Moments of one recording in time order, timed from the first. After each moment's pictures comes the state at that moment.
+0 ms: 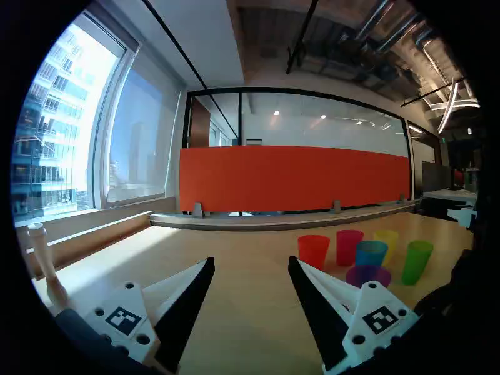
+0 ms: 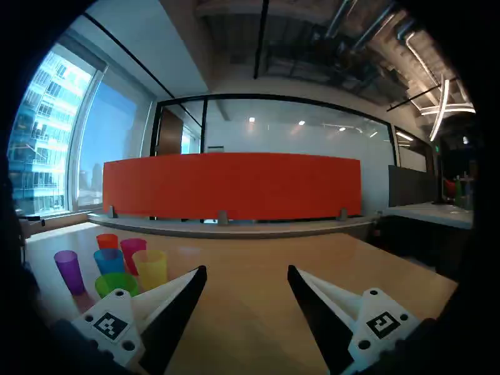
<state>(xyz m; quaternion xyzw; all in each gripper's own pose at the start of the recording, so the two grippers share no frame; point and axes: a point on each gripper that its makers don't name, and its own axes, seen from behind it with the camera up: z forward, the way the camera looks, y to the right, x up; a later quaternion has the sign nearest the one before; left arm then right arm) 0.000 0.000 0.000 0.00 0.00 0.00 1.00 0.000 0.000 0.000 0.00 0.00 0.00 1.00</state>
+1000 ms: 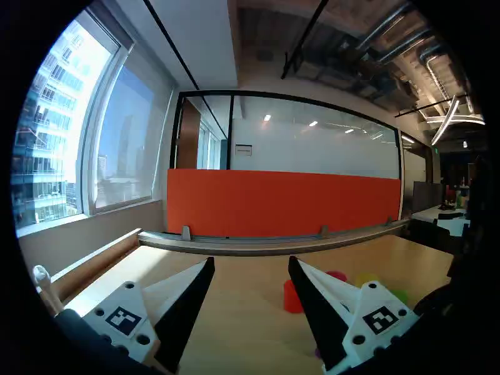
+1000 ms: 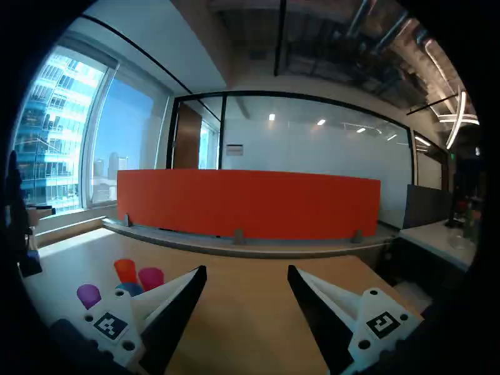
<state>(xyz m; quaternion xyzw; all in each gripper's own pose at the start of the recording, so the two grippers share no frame) 0.121 0.008 0.022 -0.04 0.00 -0.02 1.00 0.114 -0.018 0.022 0.06 -0.02 -0.02 1.00</state>
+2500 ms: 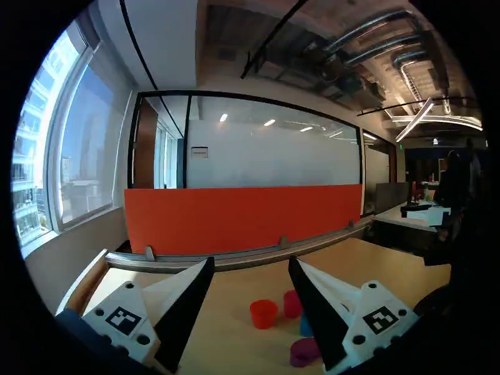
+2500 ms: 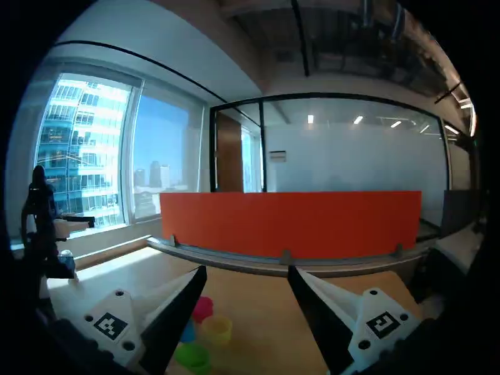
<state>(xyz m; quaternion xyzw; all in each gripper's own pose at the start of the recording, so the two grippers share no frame) 0.208 0.047 0.027 -0.17 -0.01 -0.01 0.99 0.207 -0.073 0.014 0.20 -0.02 0.01 0.98</state>
